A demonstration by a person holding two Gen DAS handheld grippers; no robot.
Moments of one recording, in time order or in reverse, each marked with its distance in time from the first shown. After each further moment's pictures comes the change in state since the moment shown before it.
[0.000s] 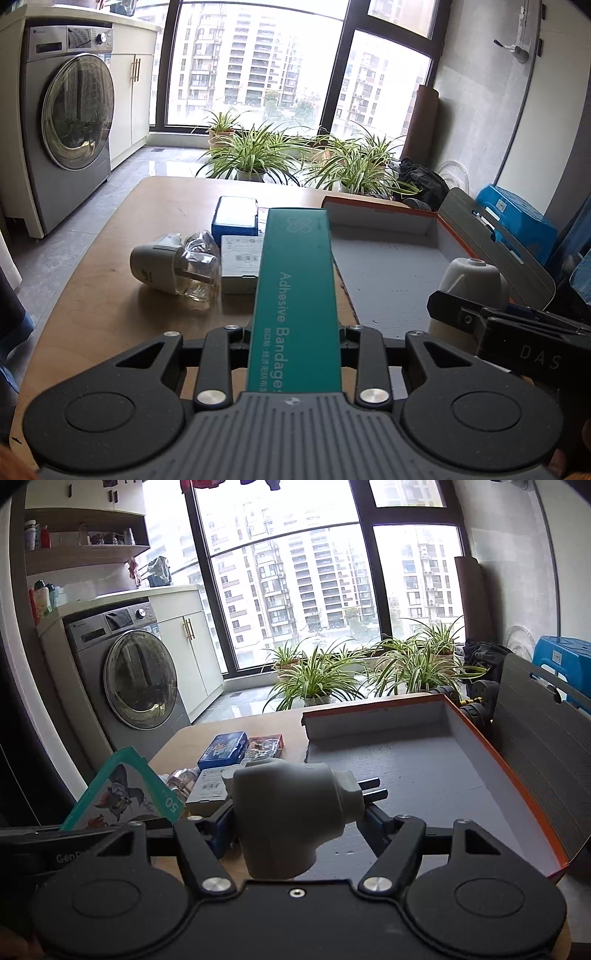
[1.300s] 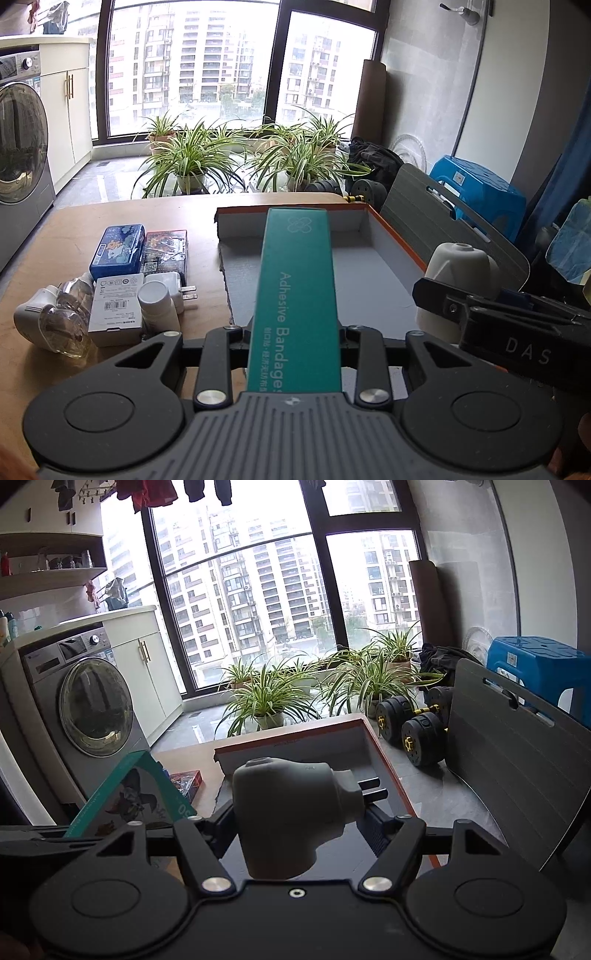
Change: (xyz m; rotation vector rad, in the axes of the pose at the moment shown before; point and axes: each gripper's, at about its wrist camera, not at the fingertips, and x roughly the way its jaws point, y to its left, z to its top) left arm 0.061 -0.095 0.026 0.127 0.035 -0.083; right arm 0.012 -0.090 0.032 0.061 -0.036 -0.089
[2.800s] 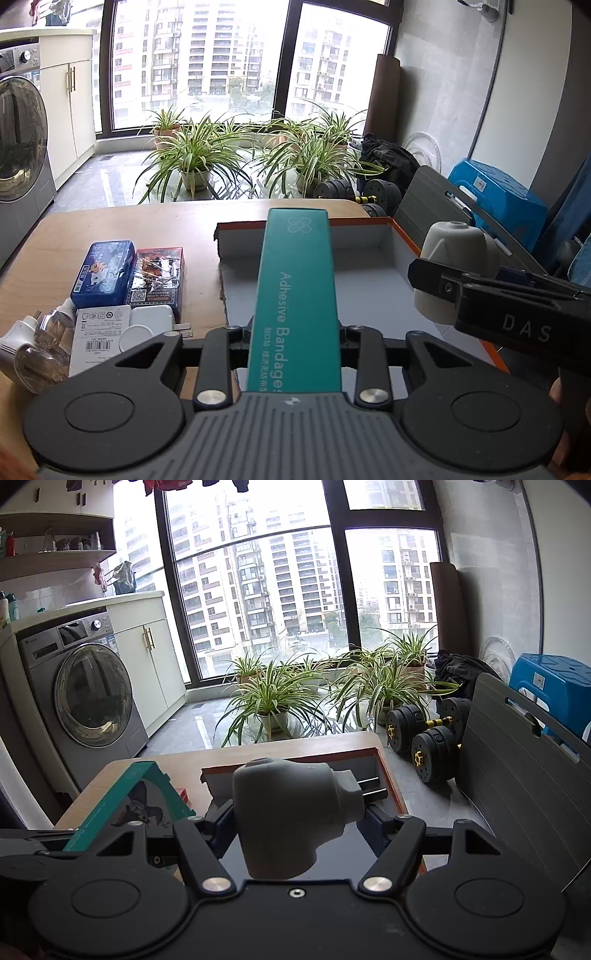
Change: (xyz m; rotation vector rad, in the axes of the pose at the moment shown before) left arm 0.041 0.007 0.029 -0.026 0.023 0.021; right arm 0.062 0.003 0.039 -0.069 0.027 0.015
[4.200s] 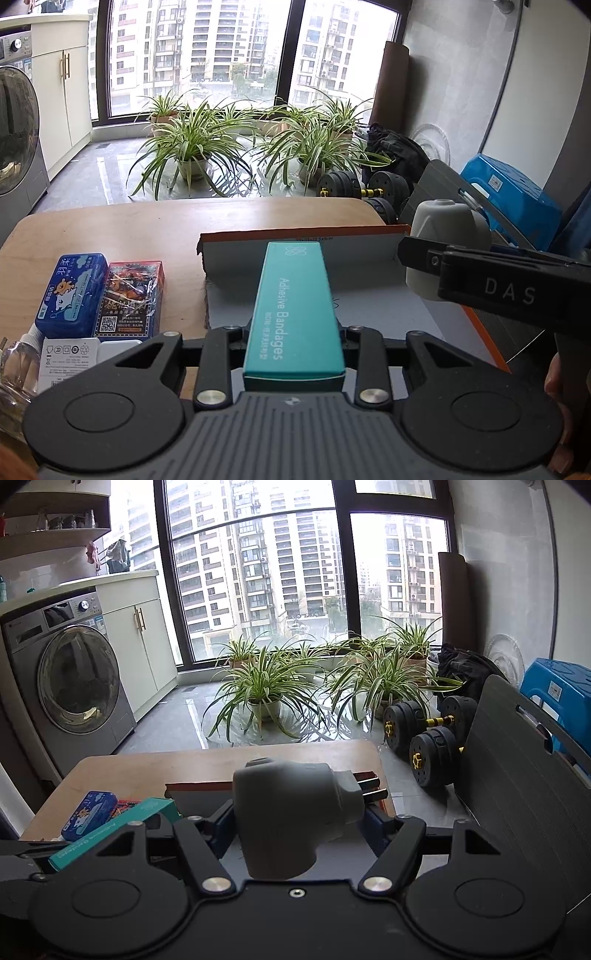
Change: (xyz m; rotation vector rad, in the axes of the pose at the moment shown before) left arm 0.044 0.004 0.021 -0.014 0.047 0.002; right arm 0.062 -0.019 0.031 -0.037 0.060 -0.018
